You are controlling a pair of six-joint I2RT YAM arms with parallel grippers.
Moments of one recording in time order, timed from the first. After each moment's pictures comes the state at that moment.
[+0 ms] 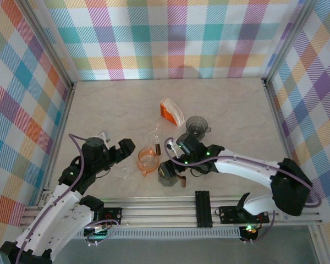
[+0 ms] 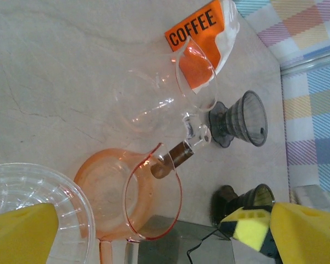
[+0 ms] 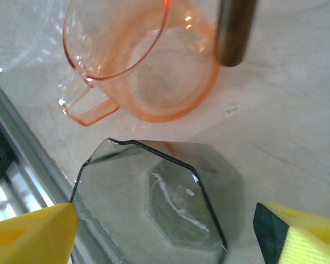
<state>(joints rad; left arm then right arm) -0.42 0.65 0.61 -0.55 0.14 -0.89 0.92 1.34 0.83 -0.38 -0.22 0.35</state>
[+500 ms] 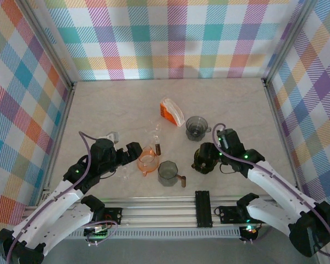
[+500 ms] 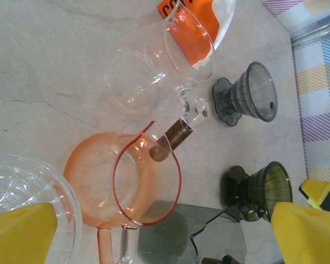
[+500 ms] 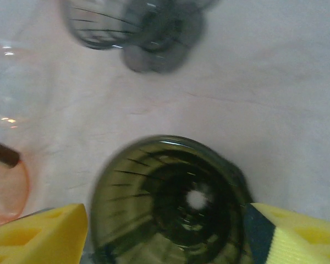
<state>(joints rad) -0.57 0.70 0.62 -0.55 0.03 -0.89 0.50 0.95 0.65 -0.60 -0.01 0.64</state>
